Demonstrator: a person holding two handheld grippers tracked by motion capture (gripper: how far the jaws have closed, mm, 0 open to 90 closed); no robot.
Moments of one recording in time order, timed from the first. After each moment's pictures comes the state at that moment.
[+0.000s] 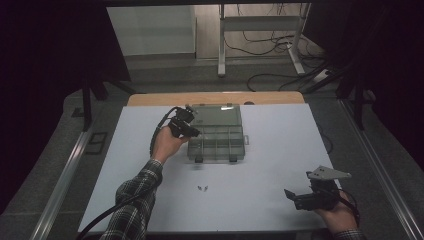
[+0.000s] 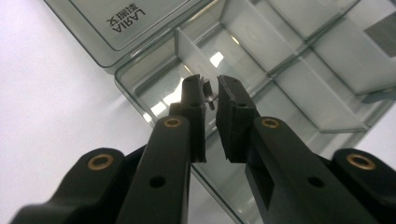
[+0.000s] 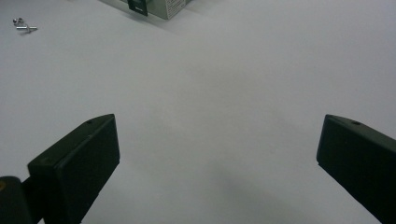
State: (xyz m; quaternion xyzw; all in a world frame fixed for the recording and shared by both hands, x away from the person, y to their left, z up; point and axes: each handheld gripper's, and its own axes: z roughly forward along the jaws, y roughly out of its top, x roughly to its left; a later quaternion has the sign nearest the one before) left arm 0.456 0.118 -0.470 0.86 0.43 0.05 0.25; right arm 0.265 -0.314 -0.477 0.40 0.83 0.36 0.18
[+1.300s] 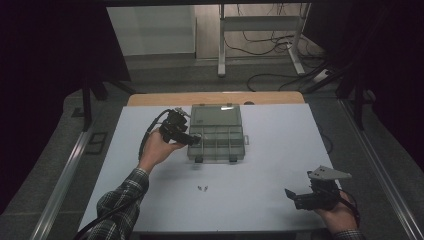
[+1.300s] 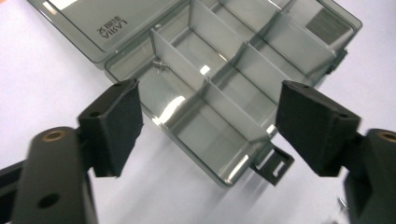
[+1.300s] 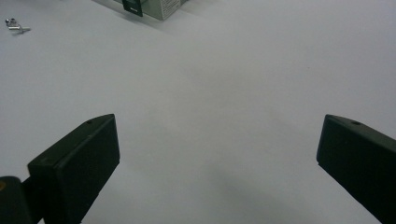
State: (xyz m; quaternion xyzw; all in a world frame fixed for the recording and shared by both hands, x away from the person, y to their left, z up) left arm 0.417 0.139 -0.448 0.87 0.39 0.06 0.30; right arm 0.265 -0.314 -0.476 0.40 0.82 0.36 0.19
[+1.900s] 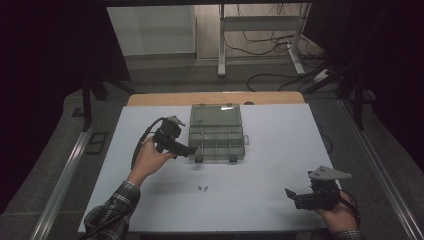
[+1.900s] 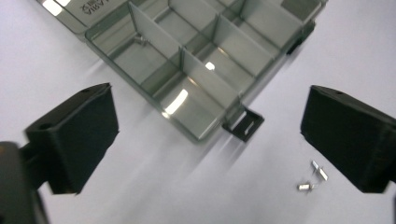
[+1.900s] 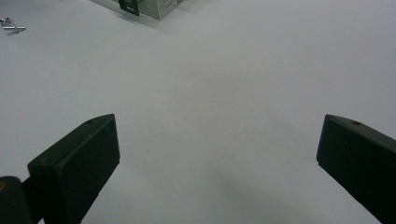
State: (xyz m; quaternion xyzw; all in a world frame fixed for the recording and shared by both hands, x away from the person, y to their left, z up) left arm 0.379 0.148 -0.446 0.87 0.38 0.06 0.31; right arm 0.265 -0.315 -0.476 0.40 0.82 0.35 0.19
